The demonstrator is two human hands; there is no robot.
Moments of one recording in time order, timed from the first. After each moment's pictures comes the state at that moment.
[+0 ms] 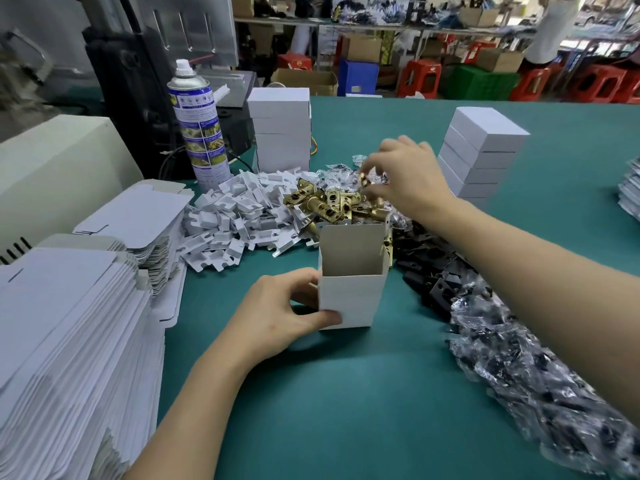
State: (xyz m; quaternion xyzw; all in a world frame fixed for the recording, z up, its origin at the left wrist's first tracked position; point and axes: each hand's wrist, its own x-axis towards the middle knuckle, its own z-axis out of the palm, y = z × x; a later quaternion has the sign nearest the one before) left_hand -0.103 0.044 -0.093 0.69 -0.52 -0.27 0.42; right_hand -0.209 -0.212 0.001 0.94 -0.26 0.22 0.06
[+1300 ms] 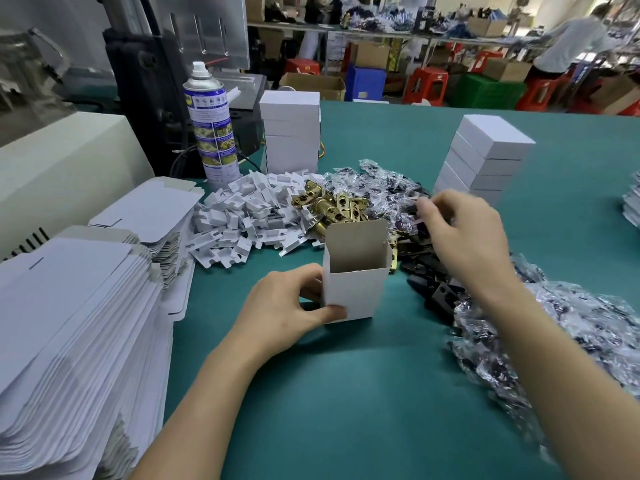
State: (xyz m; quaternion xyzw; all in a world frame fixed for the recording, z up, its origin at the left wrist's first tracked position) left_hand -0.108 0.043 -0.090 0.73 -0.51 -0.22 0.40; right_hand -0.285 -0.139 -0.013 0.83 -0.43 0.34 -0.13
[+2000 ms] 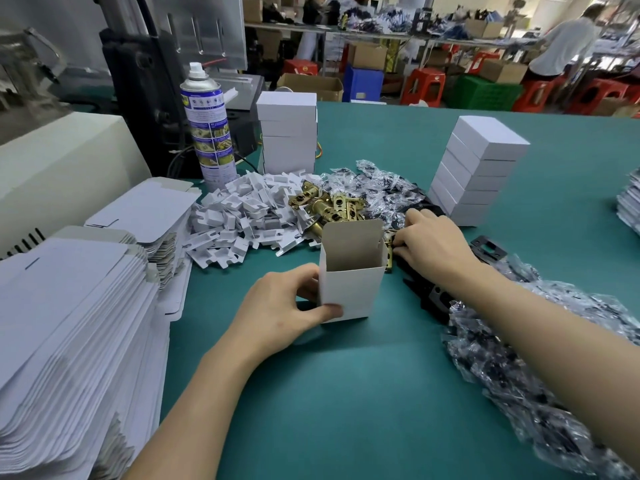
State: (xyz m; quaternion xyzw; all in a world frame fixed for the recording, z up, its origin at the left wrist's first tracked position) left_hand -0.109 0.044 -0.089 0.73 -0.51 -0.22 0.40; right_hand -0.267 -0.190 -0.052 0.94 -0.32 0.02 0.15
